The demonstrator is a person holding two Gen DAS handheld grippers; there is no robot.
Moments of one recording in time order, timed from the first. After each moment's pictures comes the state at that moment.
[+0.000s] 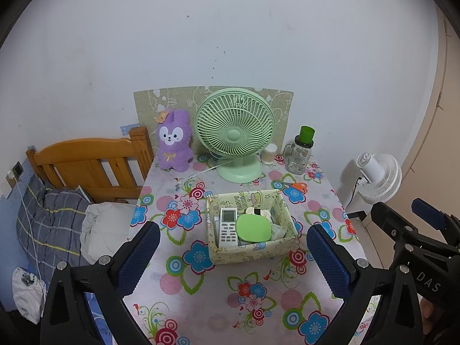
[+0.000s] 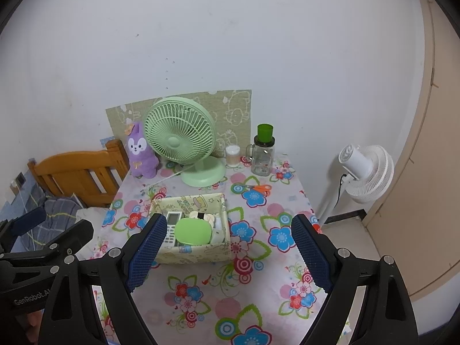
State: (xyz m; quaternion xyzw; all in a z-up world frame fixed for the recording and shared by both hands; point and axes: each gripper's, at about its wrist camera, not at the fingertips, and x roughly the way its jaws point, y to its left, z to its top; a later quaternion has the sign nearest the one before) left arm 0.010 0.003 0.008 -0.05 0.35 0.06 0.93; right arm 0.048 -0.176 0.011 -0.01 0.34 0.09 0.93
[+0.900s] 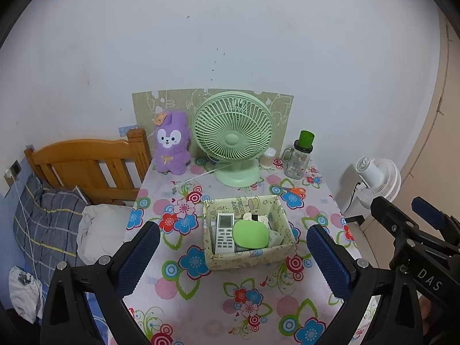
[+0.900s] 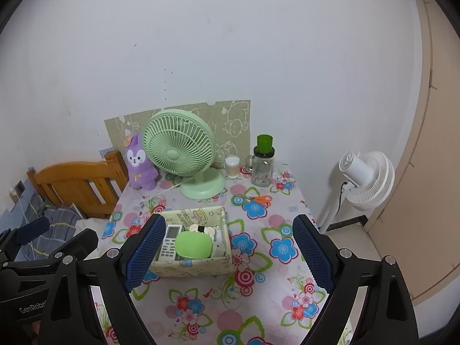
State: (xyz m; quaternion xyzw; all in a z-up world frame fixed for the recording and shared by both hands) left arm 0.017 0.002 0.008 -0.06 0.35 0.06 0.93; right arm 0.056 -0.176 0.016 0.00 0.32 0.09 0.94
